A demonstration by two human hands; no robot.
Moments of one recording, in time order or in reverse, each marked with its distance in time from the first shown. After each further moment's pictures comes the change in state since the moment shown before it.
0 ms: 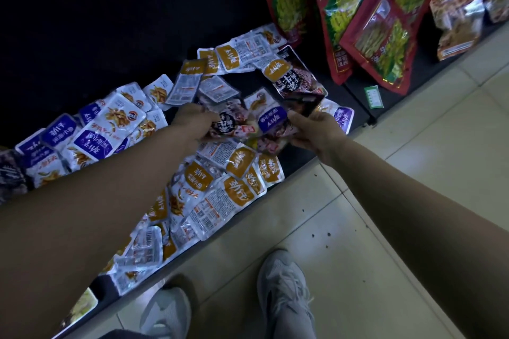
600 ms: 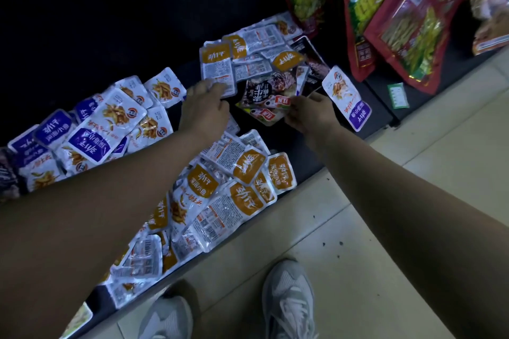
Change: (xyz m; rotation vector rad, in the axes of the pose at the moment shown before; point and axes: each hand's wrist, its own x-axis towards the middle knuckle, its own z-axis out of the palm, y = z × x) left_hand 0.044 -0.018 0.003 0.792 0.136 0.585; right_hand 0.047 -0.007 0.043 0.145 0.119 -0.058
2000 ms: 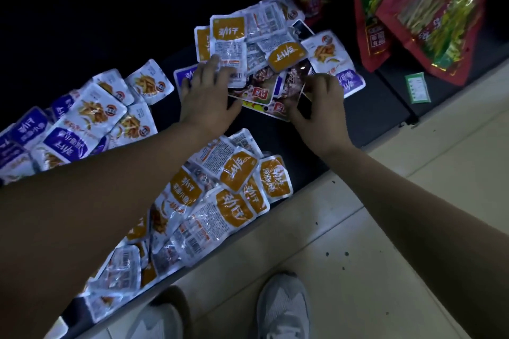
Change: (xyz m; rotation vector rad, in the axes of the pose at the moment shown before) left_hand 0.030 0.002 0.036 0.359 0.035 0.105; right_hand 0.036 0.037 -0.039 -0.956 0.066 -0.838
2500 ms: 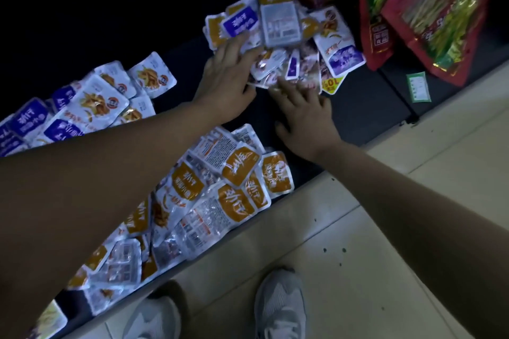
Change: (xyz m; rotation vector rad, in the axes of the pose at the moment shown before) left_hand 0.017 0.020 -0.024 -0.113 0.004 0.202; right_hand -0.001 -0.014 0.004 -0.481 -0.377 -0.215
